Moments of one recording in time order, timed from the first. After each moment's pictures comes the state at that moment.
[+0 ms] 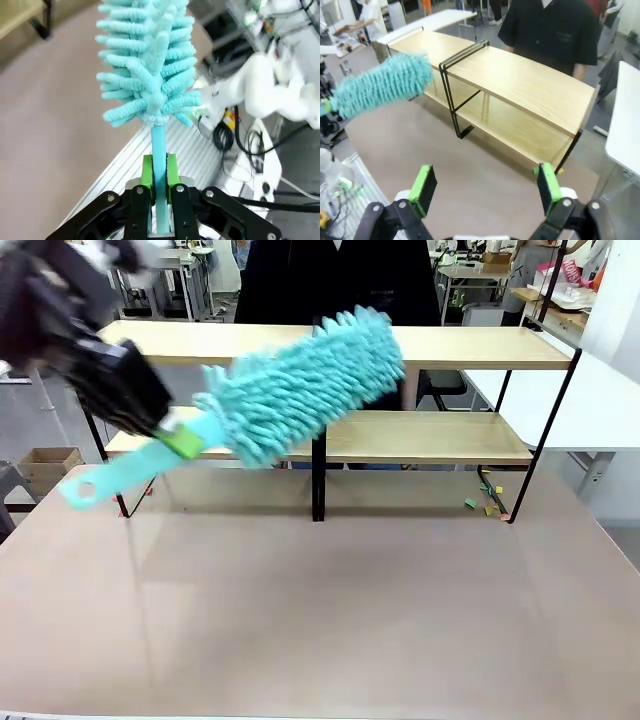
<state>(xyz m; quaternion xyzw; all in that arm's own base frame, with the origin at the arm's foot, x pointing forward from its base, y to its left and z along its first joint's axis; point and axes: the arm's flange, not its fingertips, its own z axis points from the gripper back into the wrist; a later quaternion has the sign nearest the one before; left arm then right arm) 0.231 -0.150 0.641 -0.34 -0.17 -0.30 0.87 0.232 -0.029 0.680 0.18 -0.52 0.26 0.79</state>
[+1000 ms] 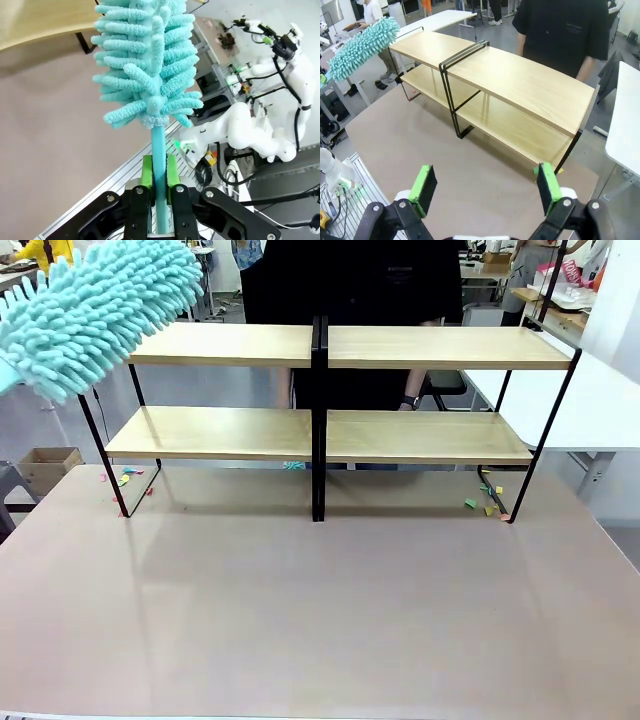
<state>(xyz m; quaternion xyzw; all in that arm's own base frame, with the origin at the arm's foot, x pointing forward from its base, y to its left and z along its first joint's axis) 0.220 0.022 0.630 -0.42 -0.24 -0.18 0.86 0.232 -0.029 0.680 0.18 -0.52 0.26 0.79</state>
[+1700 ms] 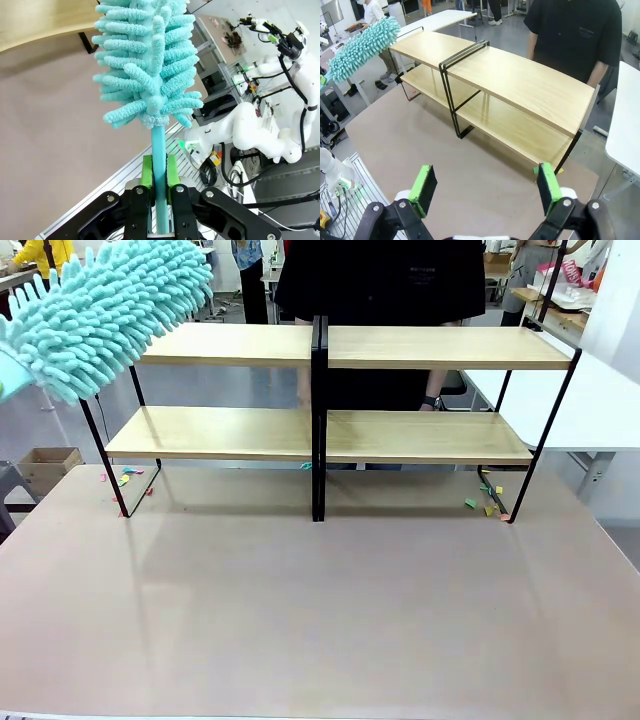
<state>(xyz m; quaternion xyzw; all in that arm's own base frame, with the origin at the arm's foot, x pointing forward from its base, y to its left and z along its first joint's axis) 0.217 0.013 0.634 -0.41 -0.24 -0.18 0.86 0.232 -0.029 0.680 0.18 -0.52 0.26 0.79</state>
